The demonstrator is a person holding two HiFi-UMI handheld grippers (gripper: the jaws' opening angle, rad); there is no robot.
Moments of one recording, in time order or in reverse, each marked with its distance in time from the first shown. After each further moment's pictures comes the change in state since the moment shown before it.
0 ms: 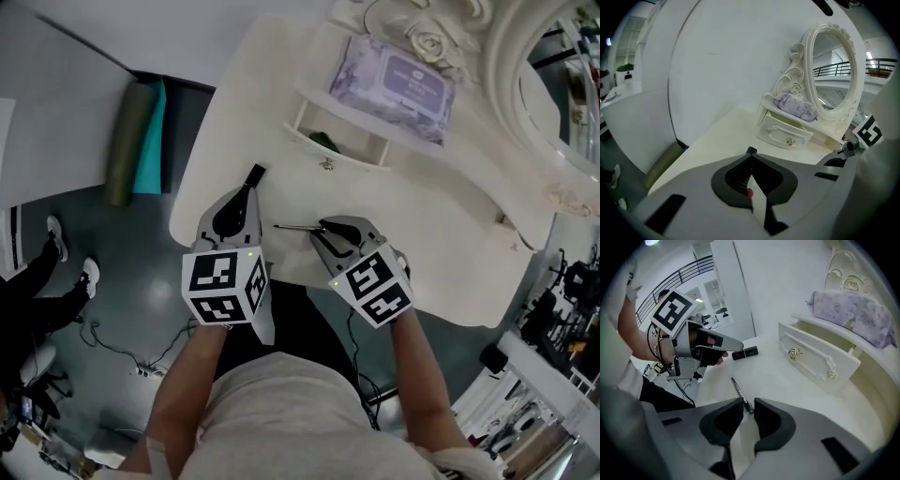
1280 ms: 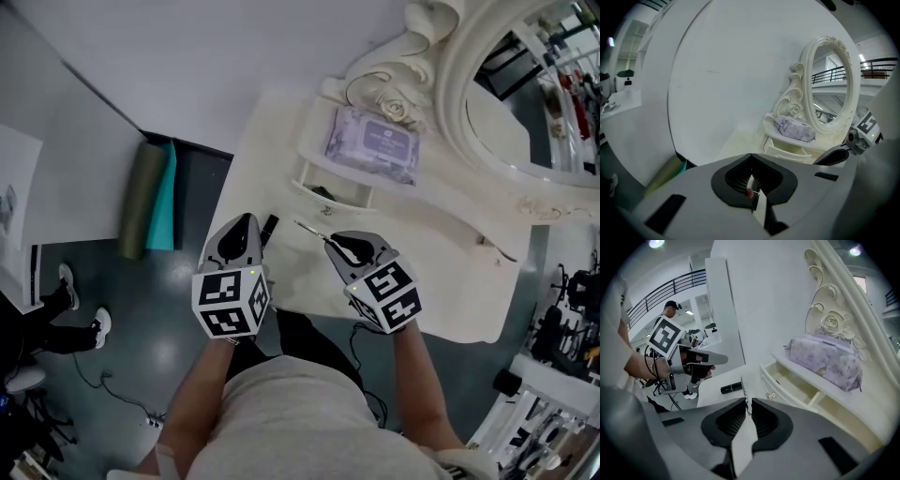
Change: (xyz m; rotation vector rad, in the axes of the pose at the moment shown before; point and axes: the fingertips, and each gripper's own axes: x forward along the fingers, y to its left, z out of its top) left arm -0.029 0.013 0.065 0.024 -0.118 -0.018; right arm -0.054 -0.028 0.071 0.074 -0.175 -0.154
